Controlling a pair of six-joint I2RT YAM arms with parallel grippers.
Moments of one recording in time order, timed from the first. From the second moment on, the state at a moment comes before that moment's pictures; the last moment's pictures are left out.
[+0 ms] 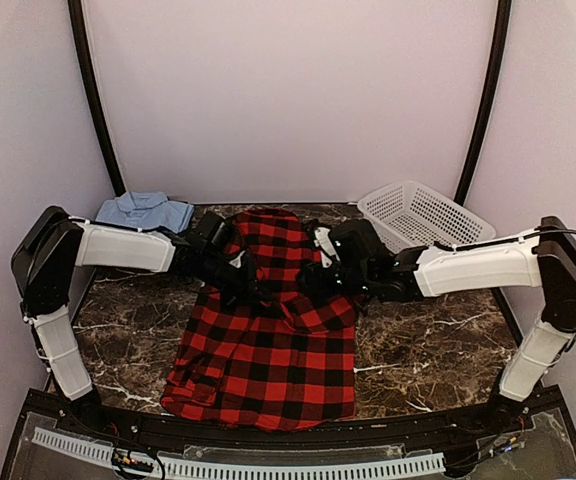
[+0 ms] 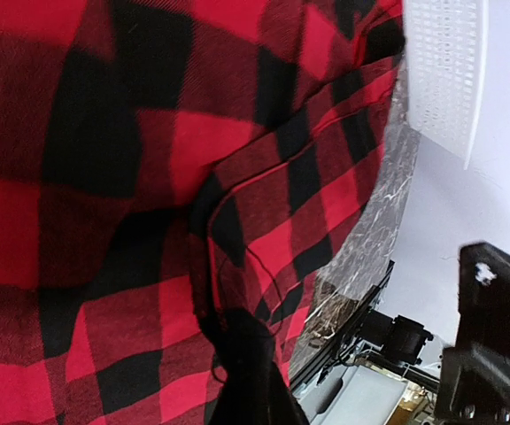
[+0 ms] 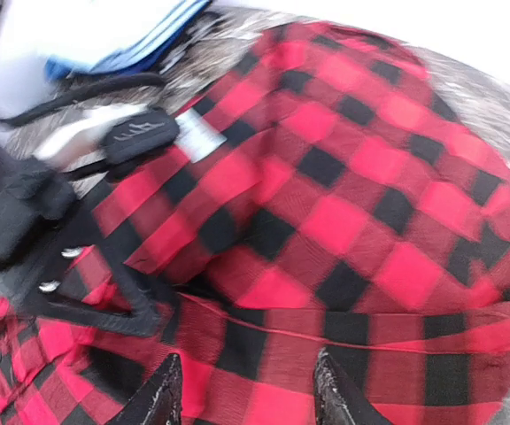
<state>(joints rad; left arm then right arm) -0.64 1.83 1.12 -0.23 0.61 -1.00 0.95 1.69 1.06 0.01 0.14 0.31</state>
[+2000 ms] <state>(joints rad) -0.28 1.89 1.87 -0.65 0.31 -0.50 1.06 1.56 0.80 -0.29 0.01 0.76</state>
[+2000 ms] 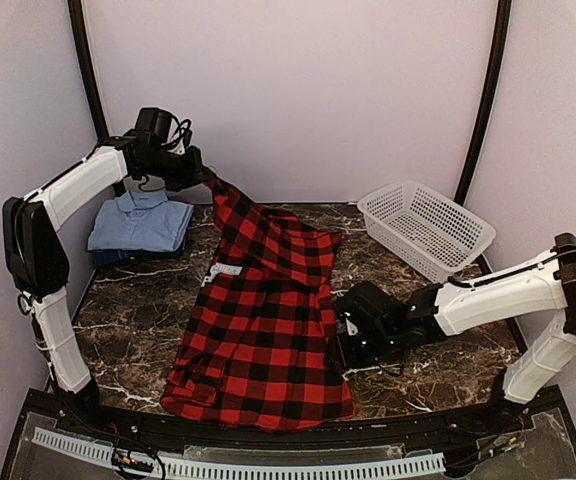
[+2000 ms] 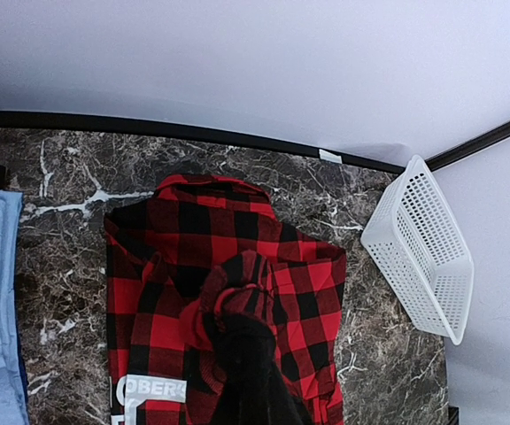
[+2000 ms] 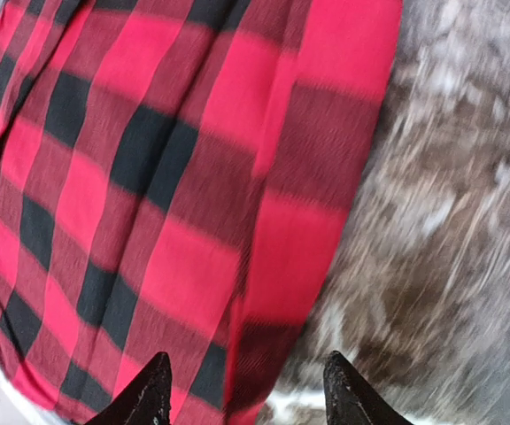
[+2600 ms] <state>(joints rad) -0.28 1.97 1.97 -0.62 0.34 -0.51 1.22 1.53 0.76 -0.47 0.03 0.94</state>
